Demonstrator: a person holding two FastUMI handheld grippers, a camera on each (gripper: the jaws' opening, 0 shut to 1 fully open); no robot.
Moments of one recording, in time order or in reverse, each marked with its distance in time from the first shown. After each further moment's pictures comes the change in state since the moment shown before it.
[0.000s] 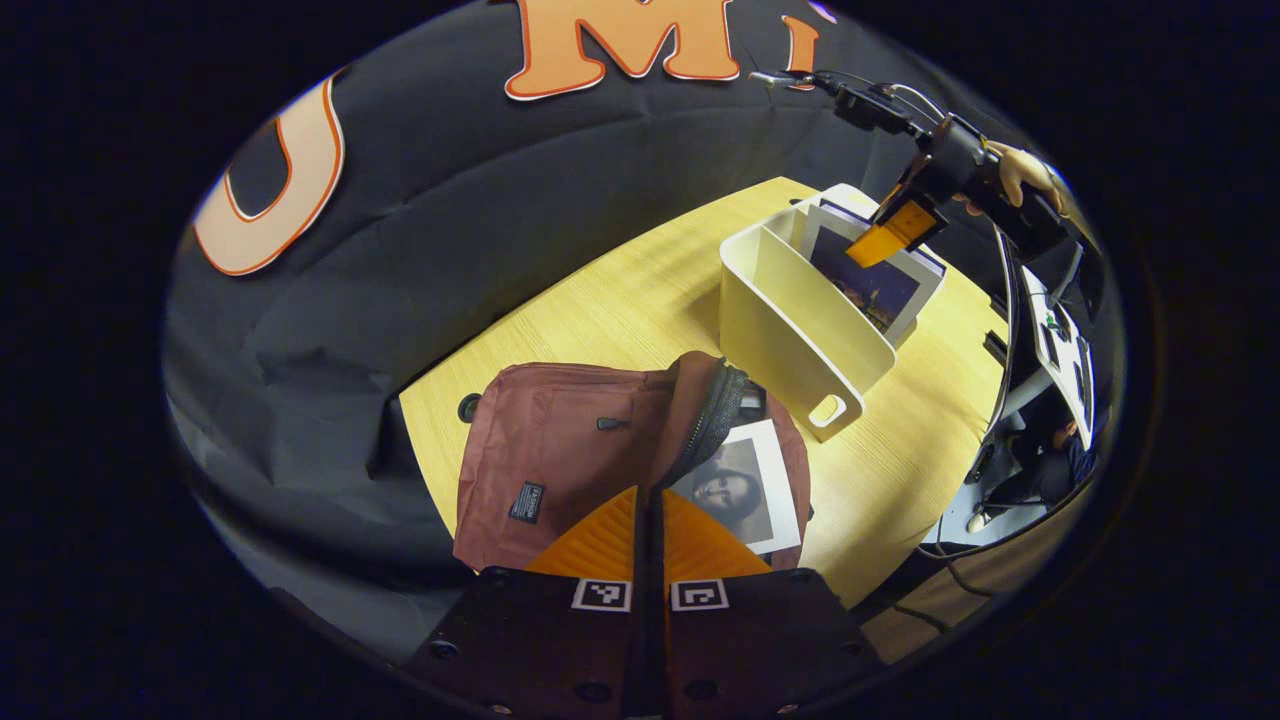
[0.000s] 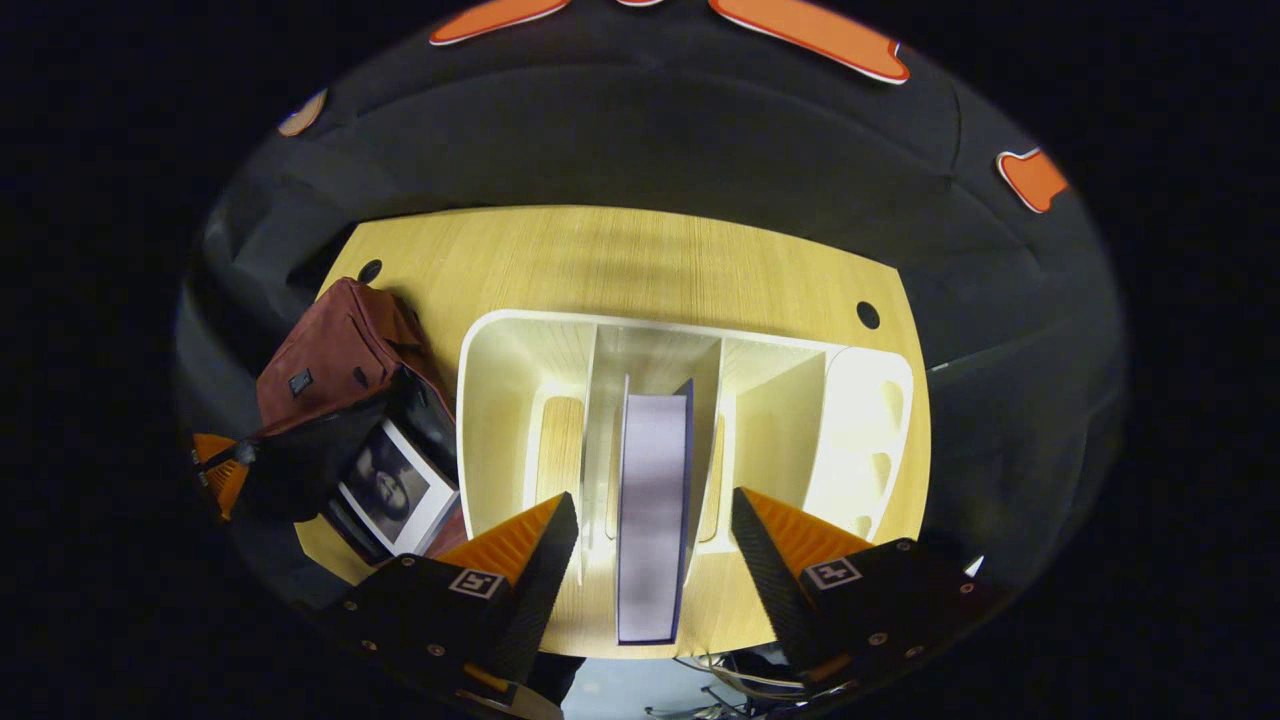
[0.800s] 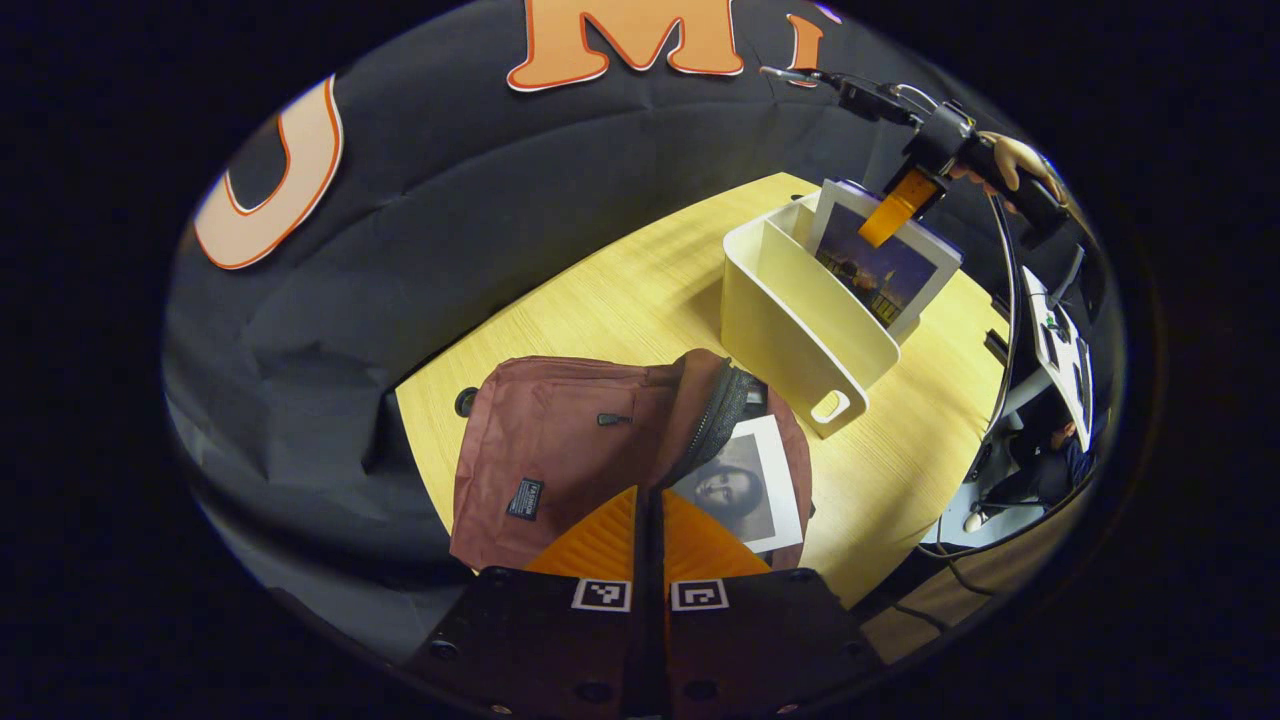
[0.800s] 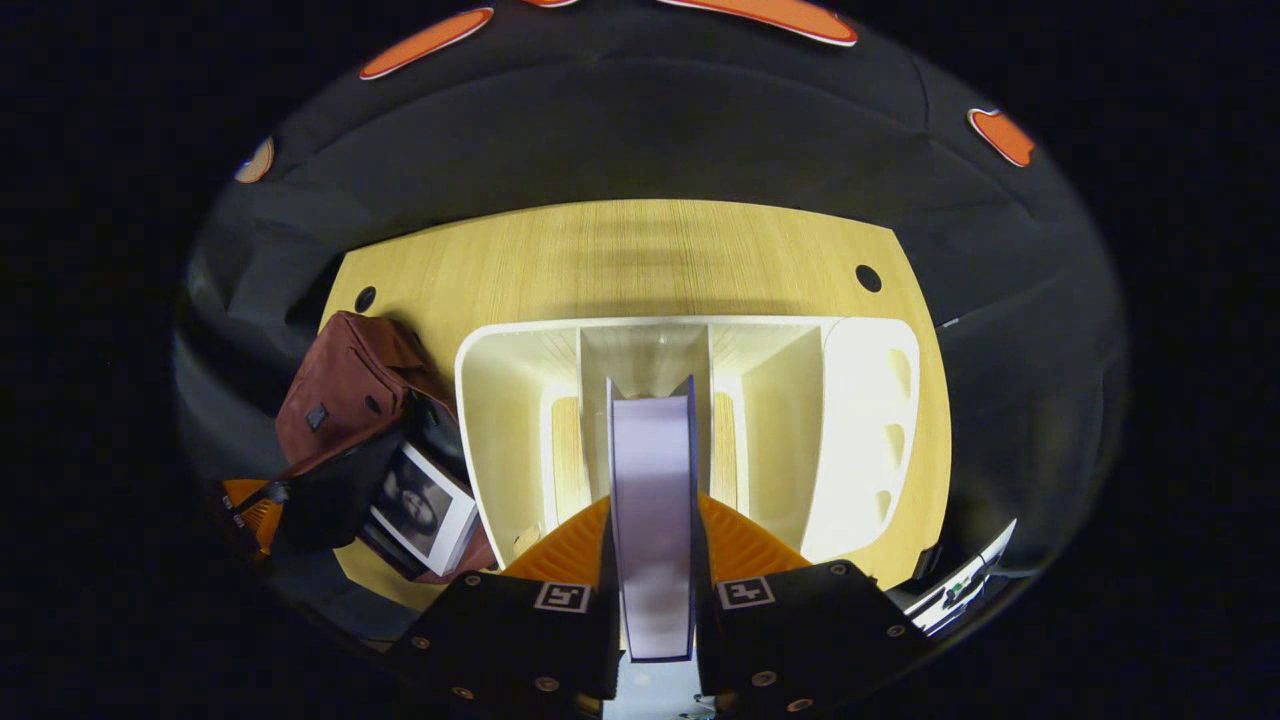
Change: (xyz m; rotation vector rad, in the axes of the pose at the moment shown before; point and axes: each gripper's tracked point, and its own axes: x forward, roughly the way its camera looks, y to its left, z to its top) left arm 0.003 0.000 -0.003 -0.004 0.015 -0.010; right arm -0.027 -0.006 0.003 0.101 0.002 0.033
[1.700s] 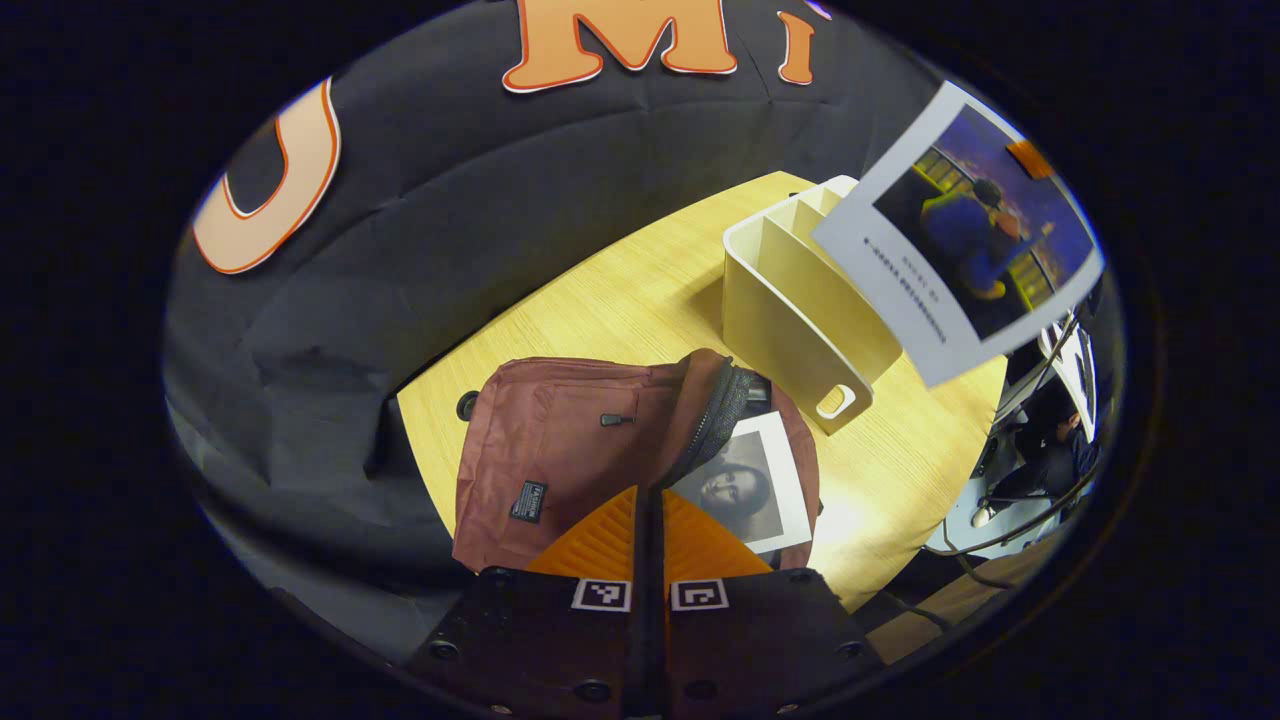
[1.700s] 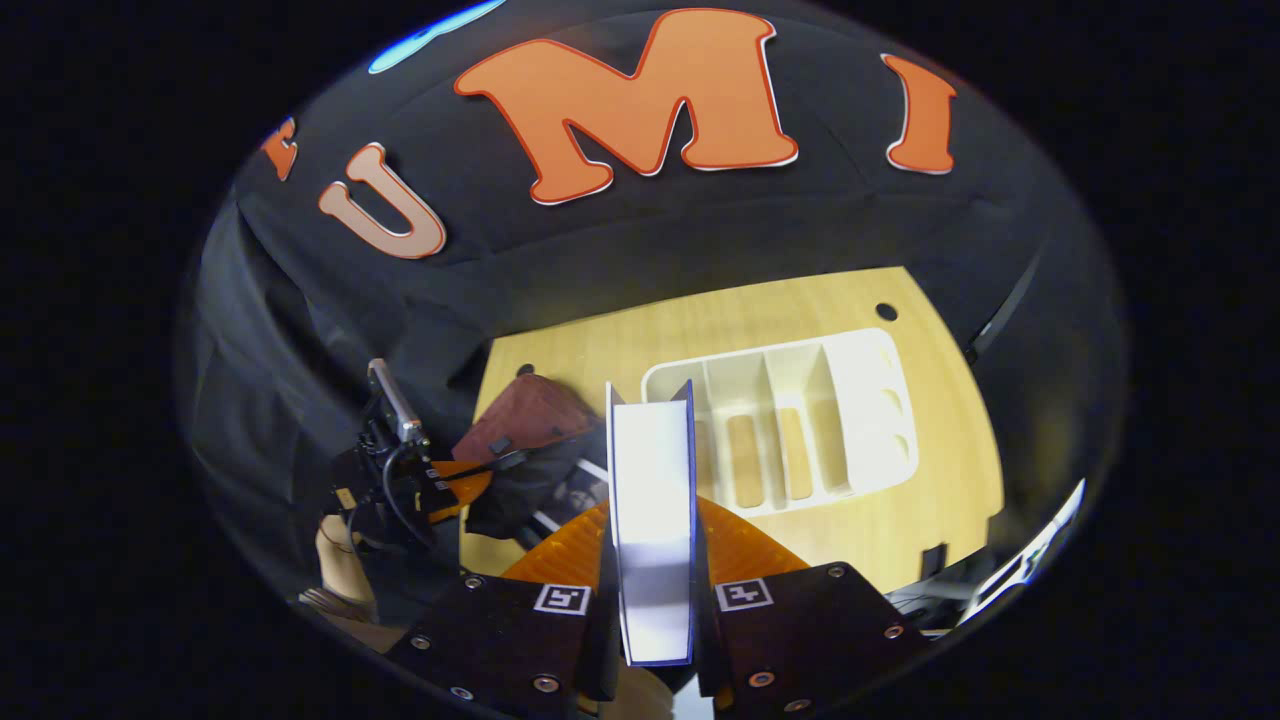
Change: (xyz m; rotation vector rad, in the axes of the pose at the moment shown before) left arm 0.001 0.006 -0.003 0.031 -0.012 0.017; right arm -0.177 0.069 -0.070 0.144 -0.288 0.352
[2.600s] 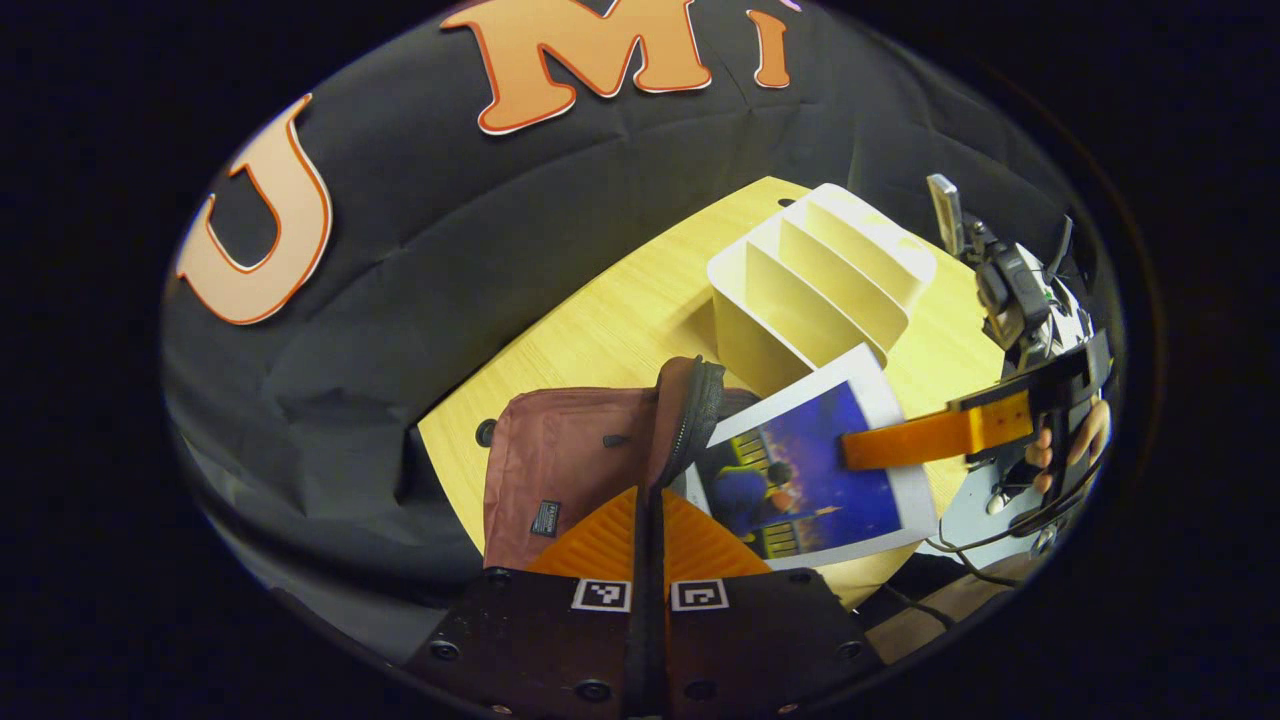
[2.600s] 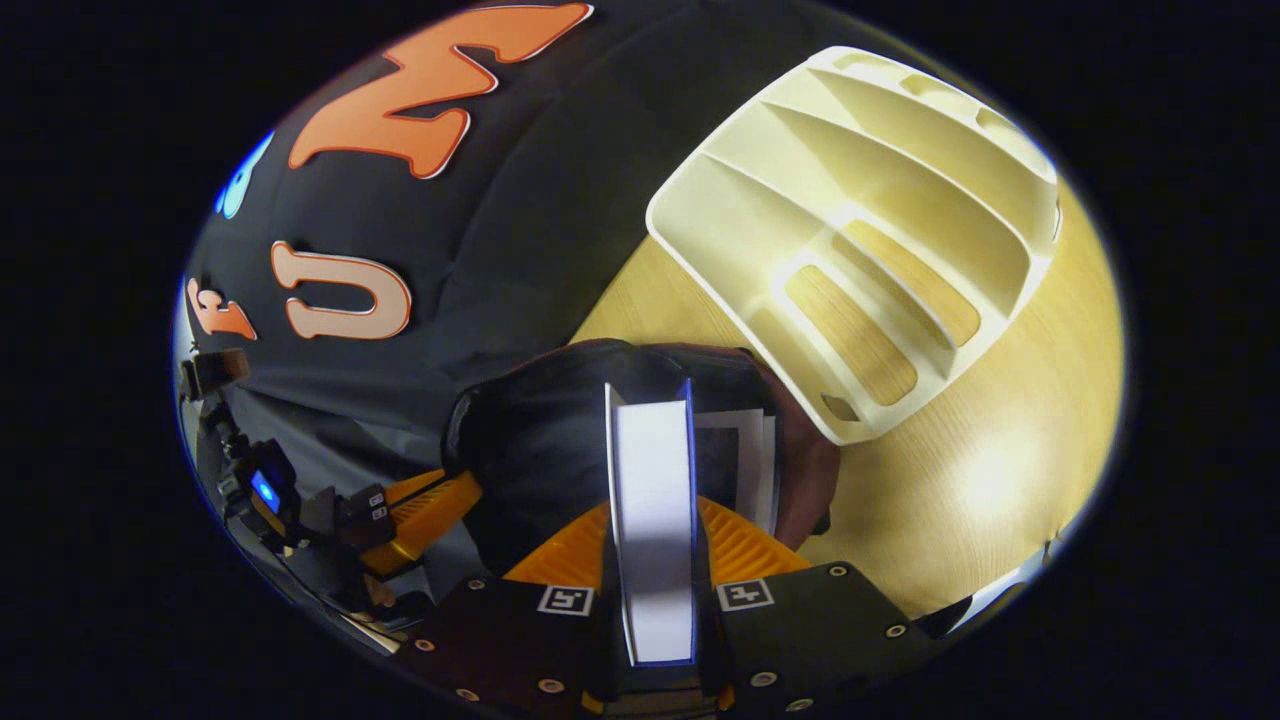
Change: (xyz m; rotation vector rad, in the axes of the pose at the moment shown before) left arm -0.026 -0.004 0.027 0.065 -0.025 0.026; right arm 0.197 0.055 -0.114 0.538 -0.006 0.324
